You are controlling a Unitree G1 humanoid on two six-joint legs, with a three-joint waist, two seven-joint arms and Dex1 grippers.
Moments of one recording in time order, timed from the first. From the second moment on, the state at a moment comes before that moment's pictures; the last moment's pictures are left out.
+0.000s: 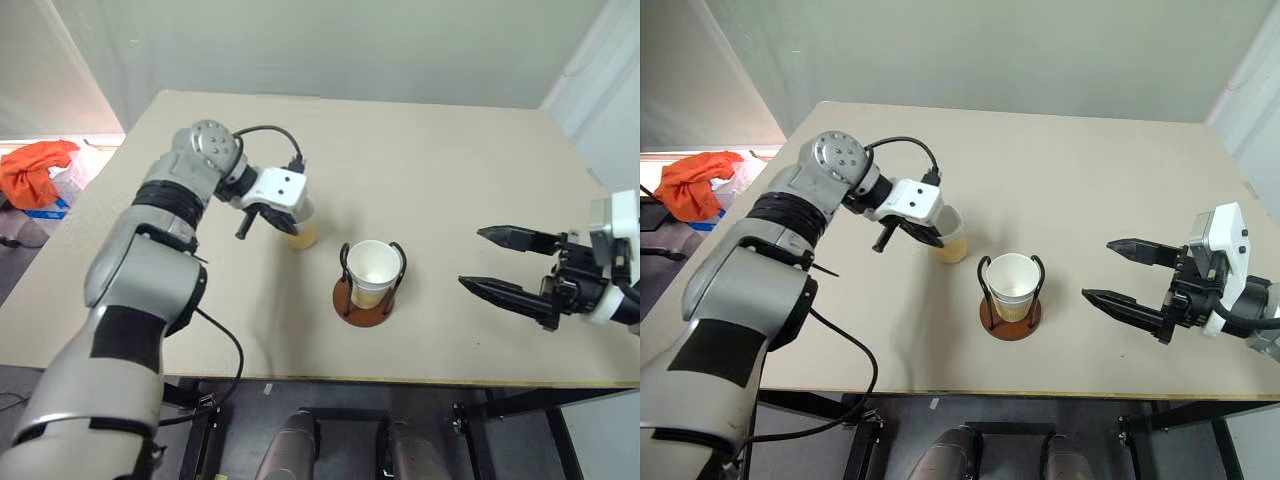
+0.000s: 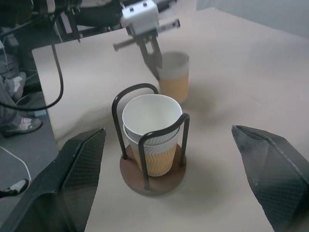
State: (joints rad) left arm -1.47 0.56 -0.49 1.29 0.20 -0.50 -1.55; right arm -0.06 -0.99 -0.52 -0.62 1.04 0.80 0.83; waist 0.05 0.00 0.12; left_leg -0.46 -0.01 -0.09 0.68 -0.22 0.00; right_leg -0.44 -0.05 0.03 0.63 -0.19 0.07
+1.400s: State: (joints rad) left arm -1.64 0.78 -1.27 0.54 -0.73 -0.48 -1.58; right arm 0.02 -1.00 -0.60 -0.64 1.03 0.80 0.82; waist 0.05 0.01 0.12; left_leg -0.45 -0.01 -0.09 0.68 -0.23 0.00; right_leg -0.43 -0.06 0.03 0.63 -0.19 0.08
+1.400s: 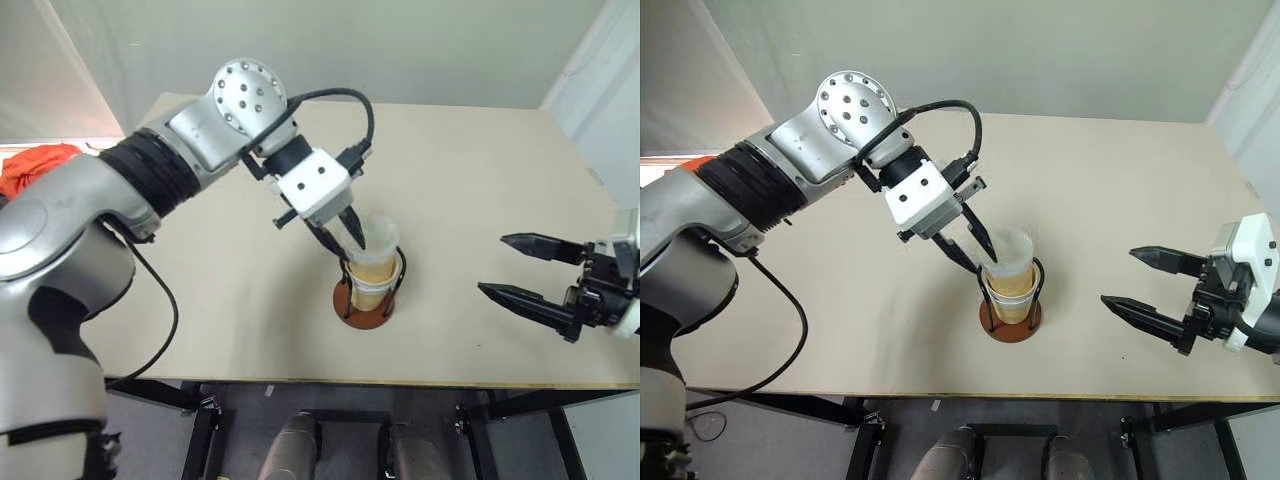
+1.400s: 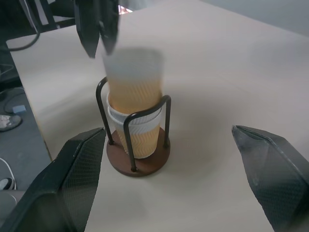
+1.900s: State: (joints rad) left arm -0.88 1.23 -0.48 0.14 -0.82 0.16 -1.53; right arm -0.45 -1.03 -0.16 -0.21 0.81 0.67 1.17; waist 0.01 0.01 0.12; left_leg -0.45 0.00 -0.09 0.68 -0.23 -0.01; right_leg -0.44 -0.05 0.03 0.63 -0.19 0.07
